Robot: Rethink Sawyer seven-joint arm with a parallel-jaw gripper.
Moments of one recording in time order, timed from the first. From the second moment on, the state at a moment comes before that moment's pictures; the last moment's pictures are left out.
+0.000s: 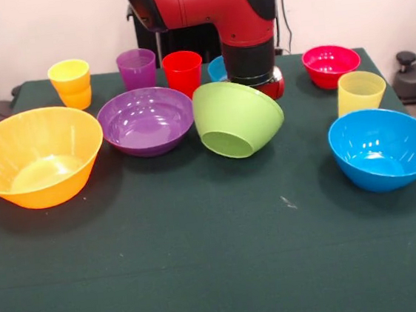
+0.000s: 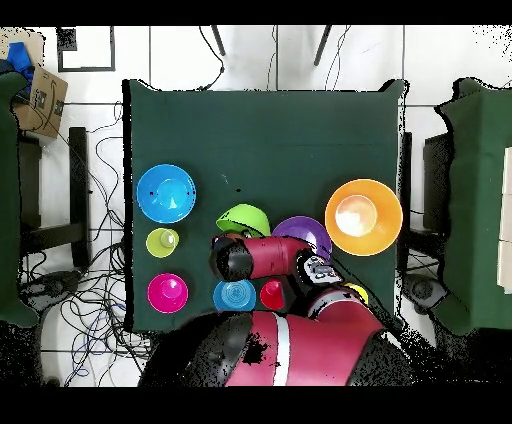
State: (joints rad) arm -0.31 -0.43 0.14 1.86 -0.32 0.11 1.61
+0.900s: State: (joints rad) arm -0.39 -0.66 0.21 1.89 -0.25 0.32 1.61
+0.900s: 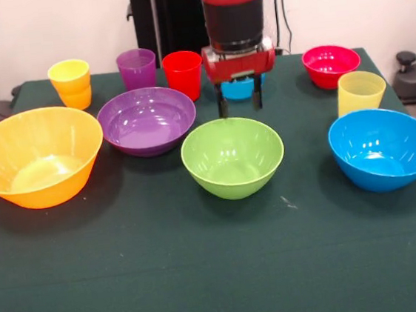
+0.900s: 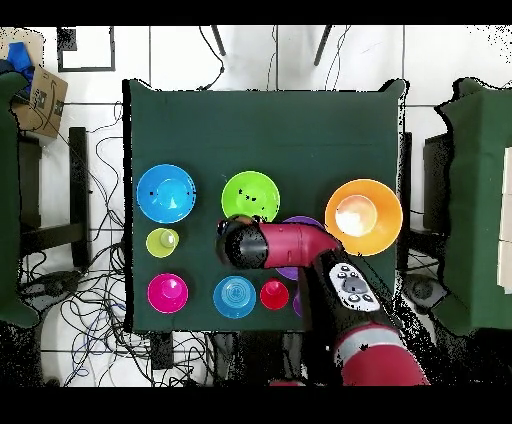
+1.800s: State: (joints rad) arm -0.39 -0.76 0.27 1.74 -0.17 0.59 1.61
